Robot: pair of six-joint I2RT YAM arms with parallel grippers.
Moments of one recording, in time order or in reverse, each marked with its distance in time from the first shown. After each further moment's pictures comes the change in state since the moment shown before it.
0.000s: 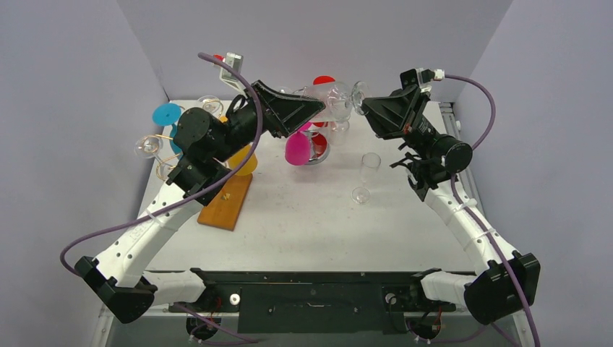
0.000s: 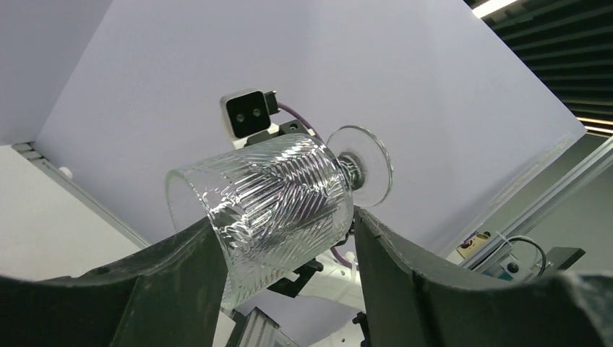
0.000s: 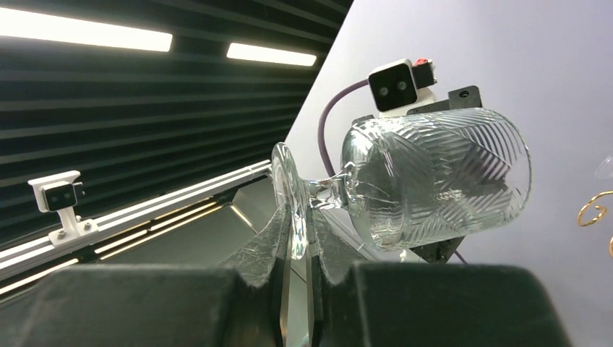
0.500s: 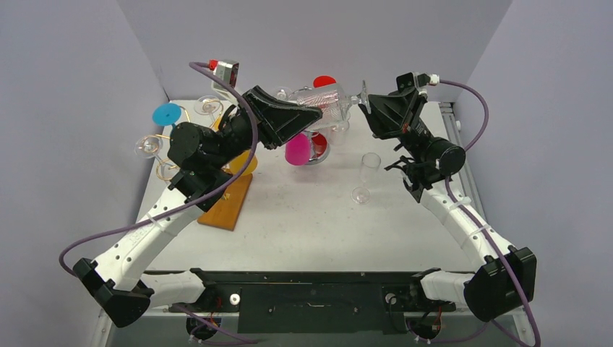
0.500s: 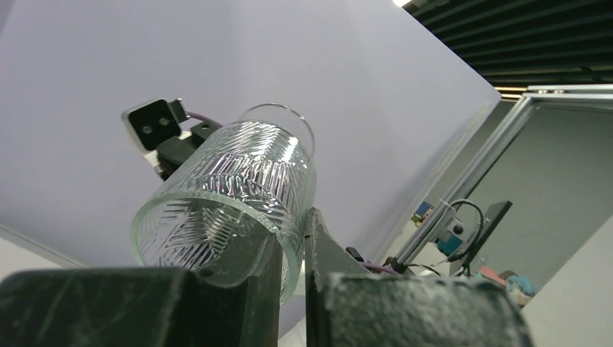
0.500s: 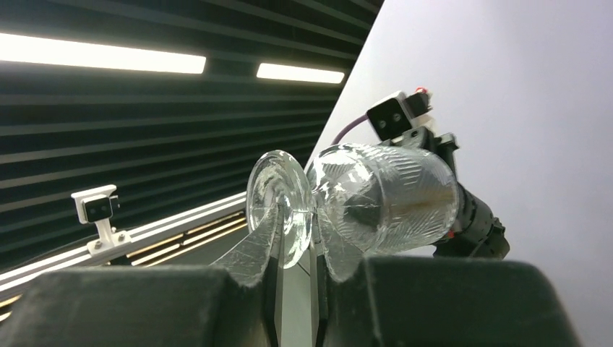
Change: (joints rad) left arm -0.016 -0.032 -0.091 0.233 0.106 -0.061; right arm 0.030 0.031 -0.033 0.073 0.077 0.057
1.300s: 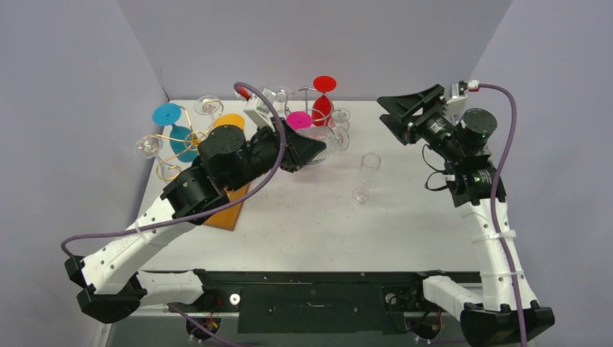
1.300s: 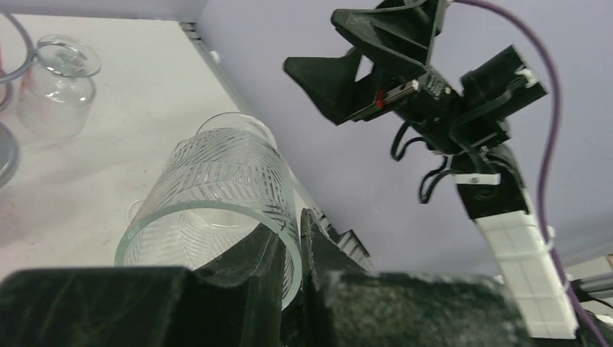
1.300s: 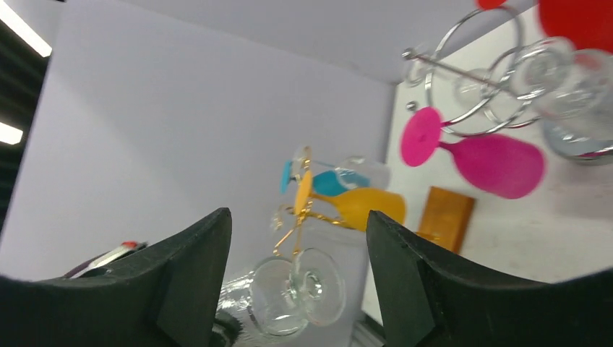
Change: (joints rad) left arm -0.212 -0.039 0.097 -0.732 -0.456 0.299; right arm -0.224 -0.173 0.200 -1.316 0.041 -0.796
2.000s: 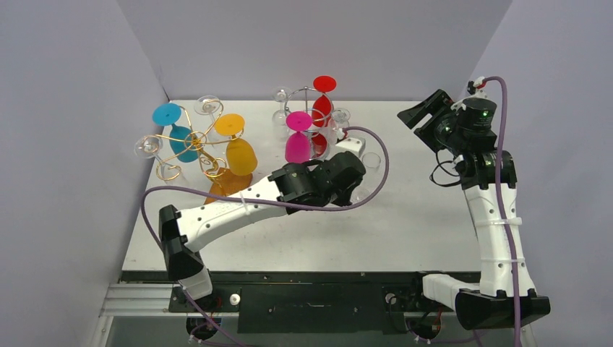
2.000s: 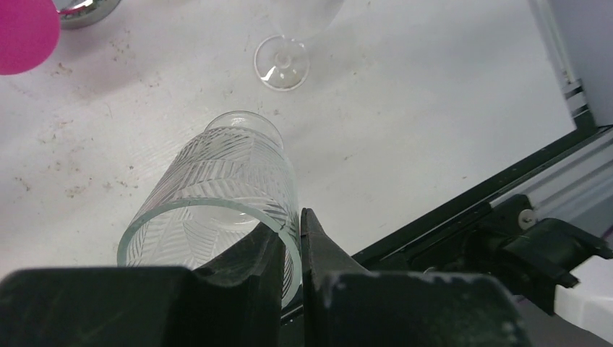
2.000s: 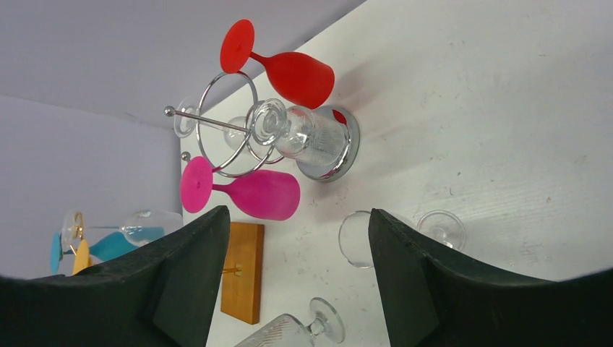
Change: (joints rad) left arm -0.257 0.500 0.312 -0.559 -0.393 0.097; right arm -0.099 0.076 0.217 -0.577 0.344 -0.553
